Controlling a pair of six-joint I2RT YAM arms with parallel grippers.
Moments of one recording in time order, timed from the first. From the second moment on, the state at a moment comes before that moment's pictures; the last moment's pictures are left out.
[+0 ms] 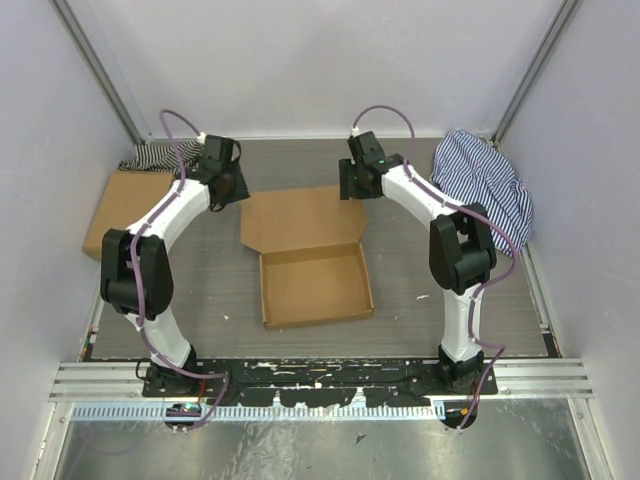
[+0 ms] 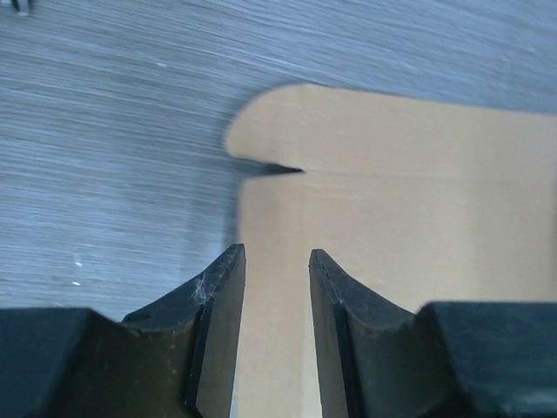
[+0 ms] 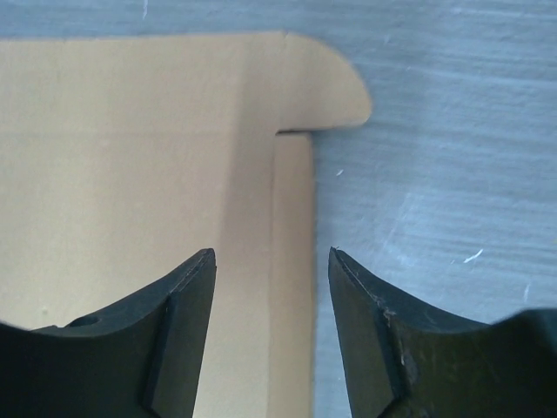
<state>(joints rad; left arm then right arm) -0.29 1.76 1.40 -0.48 -0.13 -0.48 0.45 2.00 1.65 -0.56 0.11 0.30</state>
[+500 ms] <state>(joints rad) -0.18 1.92 1.49 -0.58 0.05 -0.45 0.28 2.18 1.82 -0.59 -0.12 0.26</state>
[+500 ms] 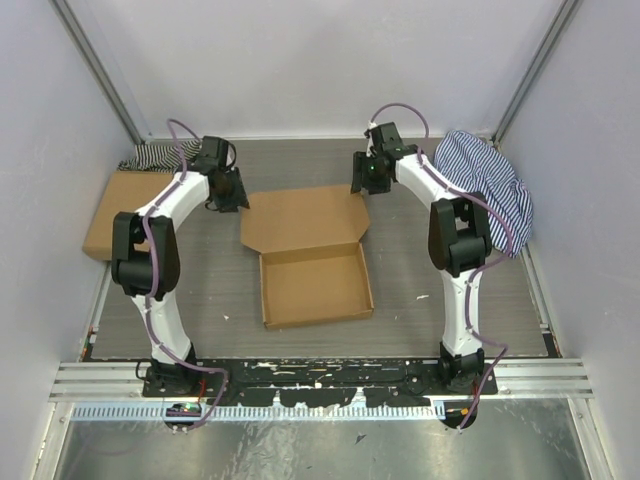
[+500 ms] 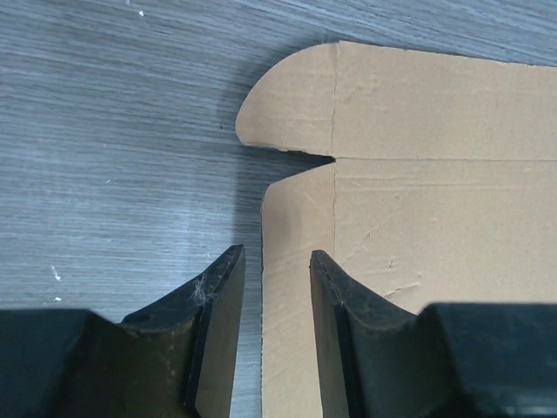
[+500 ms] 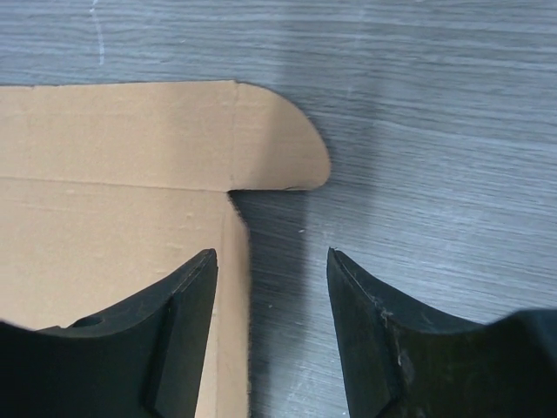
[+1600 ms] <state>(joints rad) -0.23 2.00 1.64 -0.61 0.16 -0.45 0.32 2.15 1.81 -0.60 -0.12 0.25</state>
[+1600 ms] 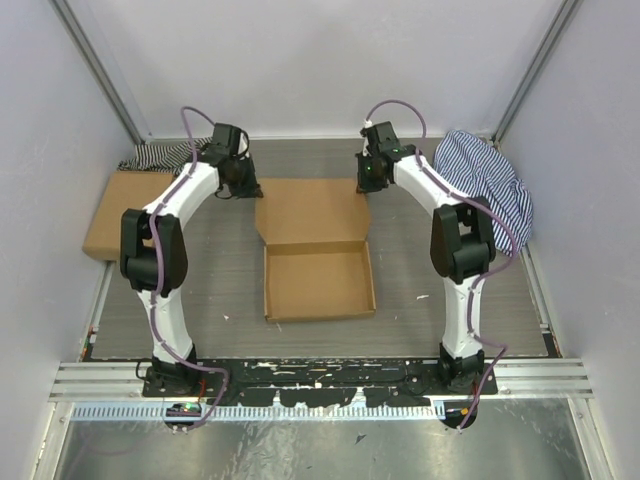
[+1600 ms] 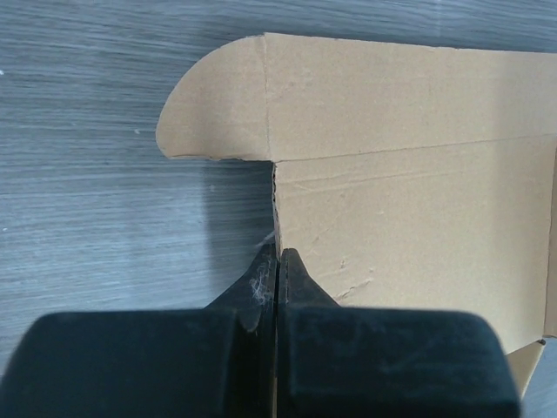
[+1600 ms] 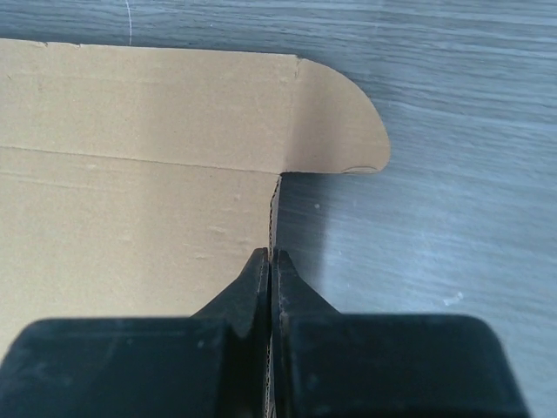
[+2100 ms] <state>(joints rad) -0.30 1.62 1.41 -0.43 0.09 -0.44 0.42 1.63 1.29 -0.25 0.21 0.30</state>
